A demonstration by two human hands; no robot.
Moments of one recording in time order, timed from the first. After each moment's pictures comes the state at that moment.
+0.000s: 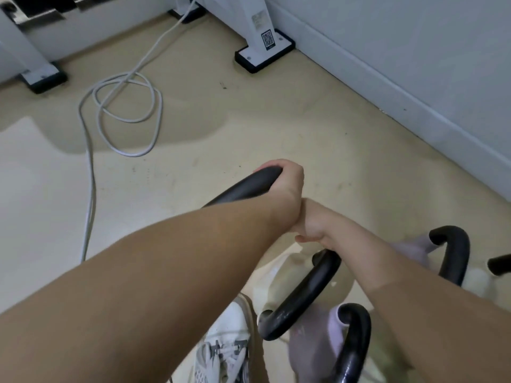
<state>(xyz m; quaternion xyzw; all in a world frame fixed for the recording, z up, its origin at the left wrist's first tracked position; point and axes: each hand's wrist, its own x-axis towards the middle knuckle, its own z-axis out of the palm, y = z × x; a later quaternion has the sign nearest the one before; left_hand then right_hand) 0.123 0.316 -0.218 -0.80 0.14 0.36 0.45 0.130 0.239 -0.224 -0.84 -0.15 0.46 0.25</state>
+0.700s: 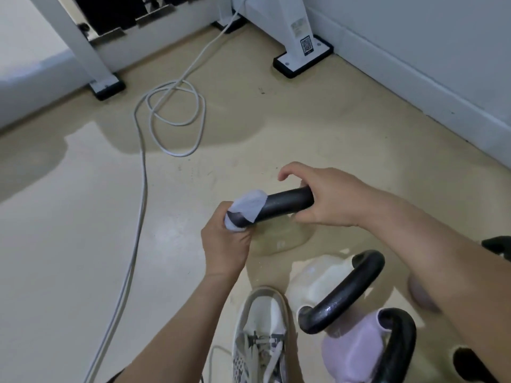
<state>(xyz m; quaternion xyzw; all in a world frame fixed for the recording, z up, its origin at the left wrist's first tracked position) -0.040 0.378 -0.249 -0.74 -0.43 -0.24 -0.46 0.123 0.276 -0.167 -0.83 -0.47 0.29 0.12</state>
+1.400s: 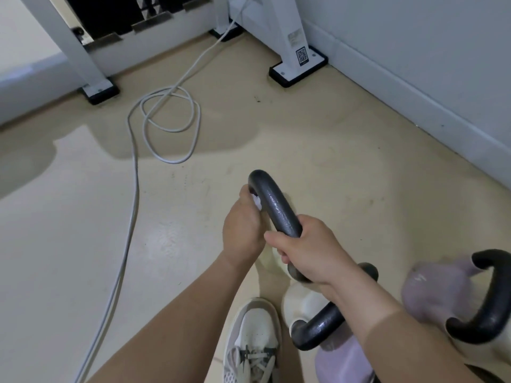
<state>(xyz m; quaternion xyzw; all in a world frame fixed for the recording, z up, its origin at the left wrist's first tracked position) 0.019 0.388 -0.276 -0.86 -0.37 -0.10 -0.34 0.054 0.269 -0.190 -0.80 -0.10 0.40 0.43</state>
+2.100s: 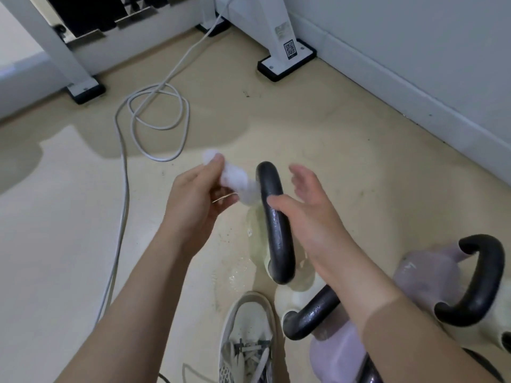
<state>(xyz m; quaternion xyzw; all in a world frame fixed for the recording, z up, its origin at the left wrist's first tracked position) -0.006 0.416 -0.174 -0.53 -0.33 -0.16 -0.76 0.064 0.270 -0.162 -0.74 -0.07 0.35 0.57</state>
